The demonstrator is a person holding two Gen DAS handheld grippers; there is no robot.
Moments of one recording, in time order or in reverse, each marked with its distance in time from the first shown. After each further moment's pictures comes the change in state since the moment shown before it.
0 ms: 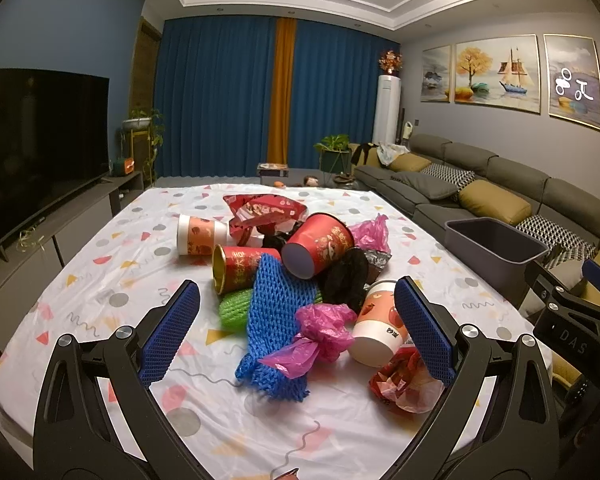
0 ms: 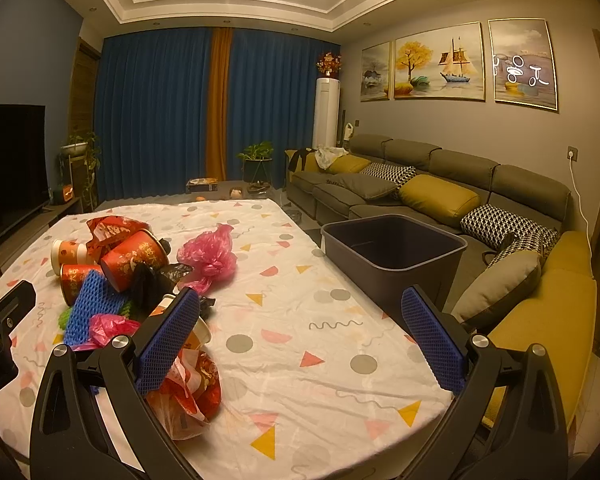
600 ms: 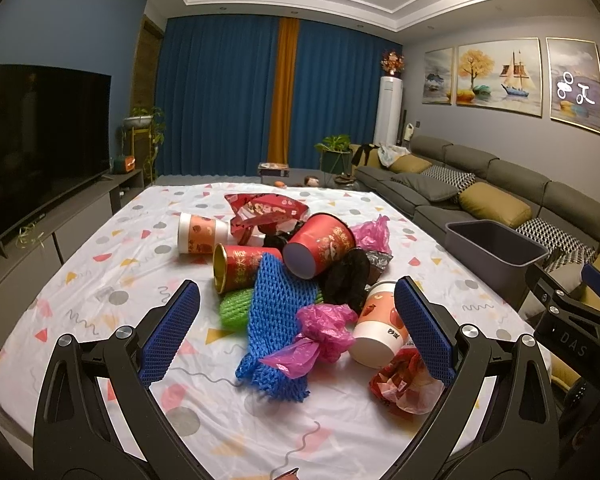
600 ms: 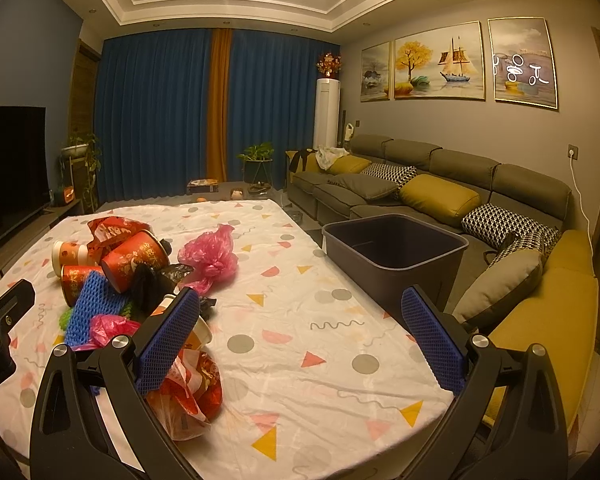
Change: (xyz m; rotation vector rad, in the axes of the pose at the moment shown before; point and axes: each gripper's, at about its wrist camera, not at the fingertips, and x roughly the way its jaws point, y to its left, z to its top) left arm 0.001 0.001 -0.001 -0.003 -0.001 0.000; right arm 0.000 -0.001 0.001 0.007 -0.001 0.005
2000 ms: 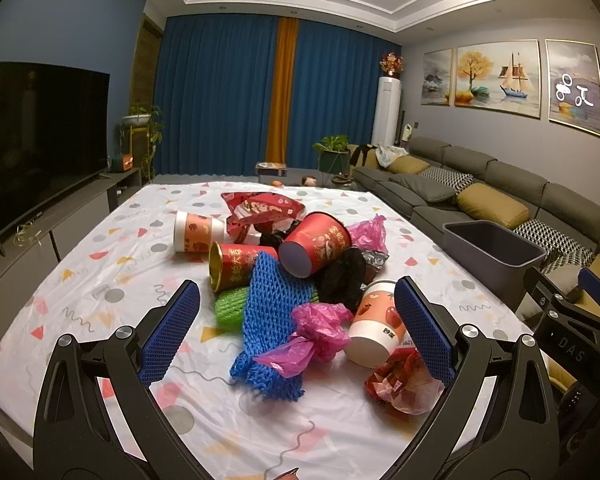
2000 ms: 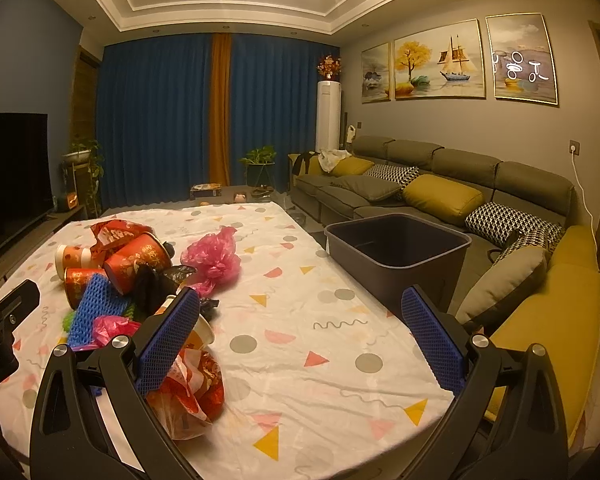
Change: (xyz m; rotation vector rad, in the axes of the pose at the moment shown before) left arm 0.002 -0.003 -0.002 -0.015 0.001 -0.010; right arm 0.001 -0.001 -0.006 0.018 -0.017 0.014
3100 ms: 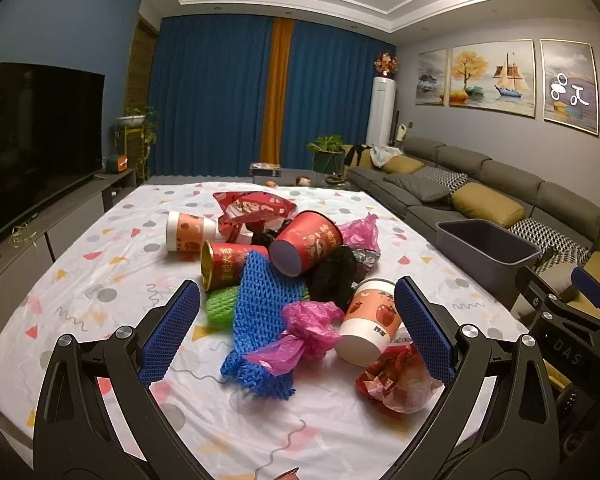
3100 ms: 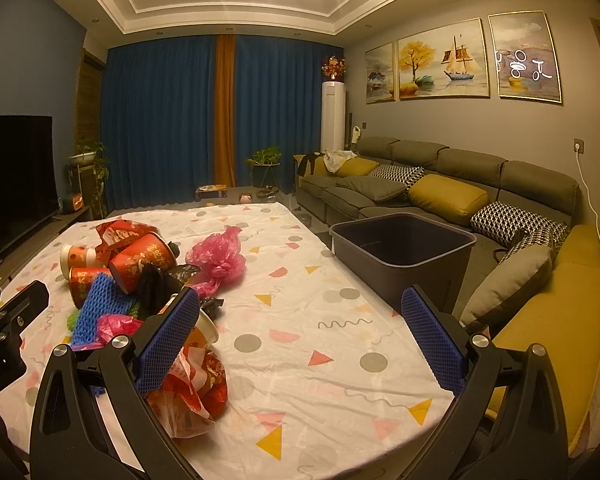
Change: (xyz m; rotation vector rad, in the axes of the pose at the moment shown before) left arm 0.000 -0.009 -0.001 0.000 -0.001 -0.020; right arm 0.000 -0.003 -0.003 0.010 -0.004 0.024
